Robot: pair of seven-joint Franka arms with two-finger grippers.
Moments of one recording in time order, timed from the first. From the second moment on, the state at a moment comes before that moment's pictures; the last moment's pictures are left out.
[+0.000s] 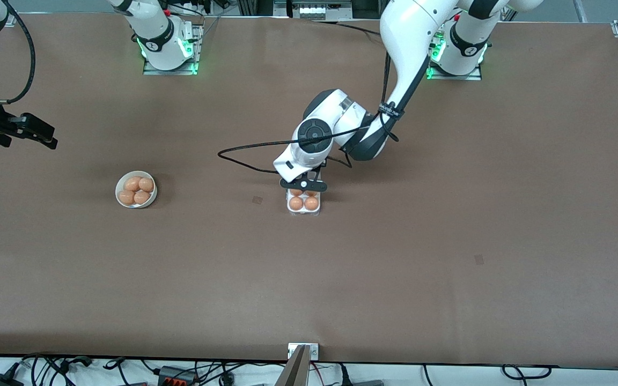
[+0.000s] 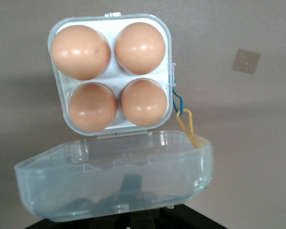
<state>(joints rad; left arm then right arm) -0.75 0.79 -0.04 -1.36 -0.26 2.06 -0.58 0.01 0.00 -0.05 -1.69 -0.04 1.71 -0.01</state>
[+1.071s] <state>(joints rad) -0.75 0.85 -0.03 -1.25 -0.11 2.16 -0.58 0.02 0.00 -0.04 -1.69 -0.04 1.70 -0.01</state>
